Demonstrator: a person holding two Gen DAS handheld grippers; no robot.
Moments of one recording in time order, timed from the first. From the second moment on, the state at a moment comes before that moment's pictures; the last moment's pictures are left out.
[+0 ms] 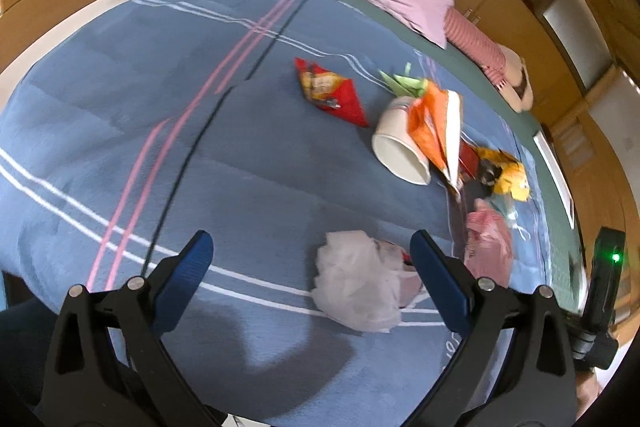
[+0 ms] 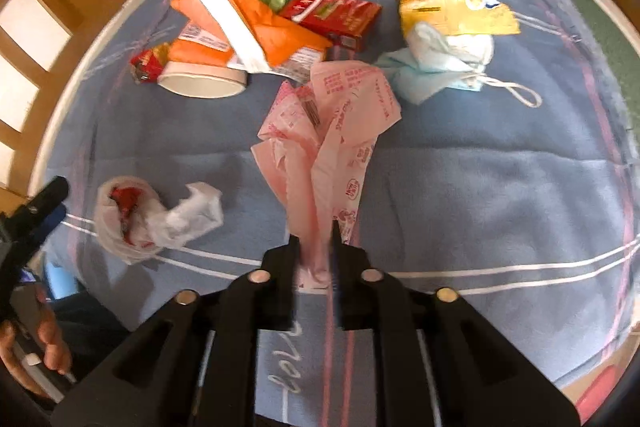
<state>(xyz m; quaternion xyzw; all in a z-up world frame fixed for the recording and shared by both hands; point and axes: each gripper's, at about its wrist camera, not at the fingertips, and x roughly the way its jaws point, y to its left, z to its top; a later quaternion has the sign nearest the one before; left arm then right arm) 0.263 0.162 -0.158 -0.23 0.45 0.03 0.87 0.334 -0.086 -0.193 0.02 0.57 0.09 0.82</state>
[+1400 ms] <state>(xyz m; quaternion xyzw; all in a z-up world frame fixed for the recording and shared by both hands) 0.272 0.067 -0.203 0.03 0.54 -0.07 0.84 0.199 -0.122 -0.106 0.11 0.41 0.05 0.90</state>
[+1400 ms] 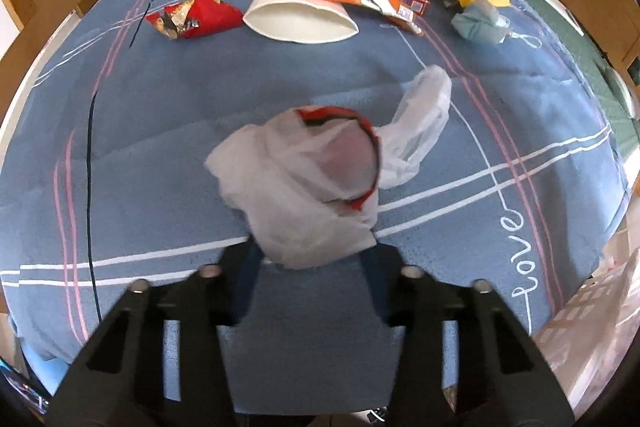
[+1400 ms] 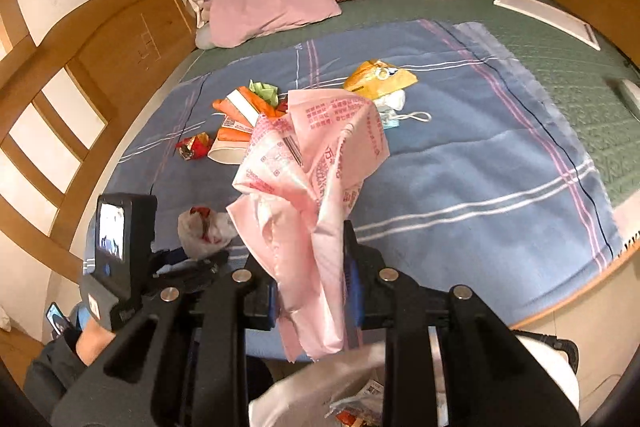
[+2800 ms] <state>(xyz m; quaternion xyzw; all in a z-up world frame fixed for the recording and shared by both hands) 0.189 0.088 -0.138 -0.11 0.40 -0.14 0.90 0.072 -0.161 -0.137 0.01 0.48 0.05 0.87</state>
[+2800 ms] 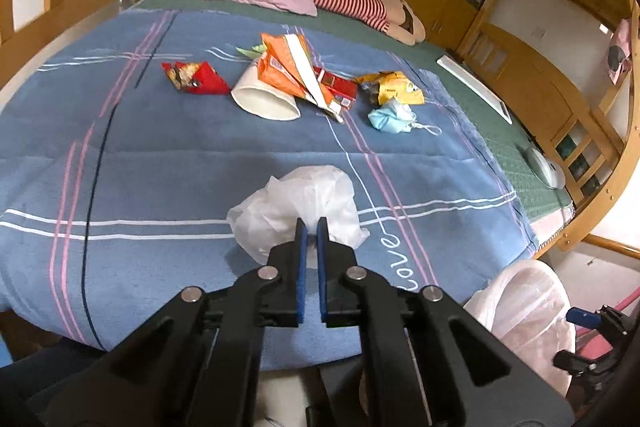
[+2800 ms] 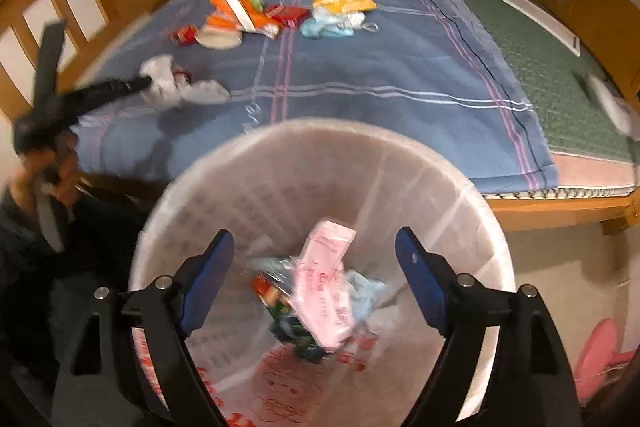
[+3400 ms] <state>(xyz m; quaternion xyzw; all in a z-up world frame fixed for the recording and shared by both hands) 0.137 0.105 -0.091 -0.23 0.32 -0.23 0.89 0.065 -0.203 -0.109 0.14 0.39 0.04 0.91</state>
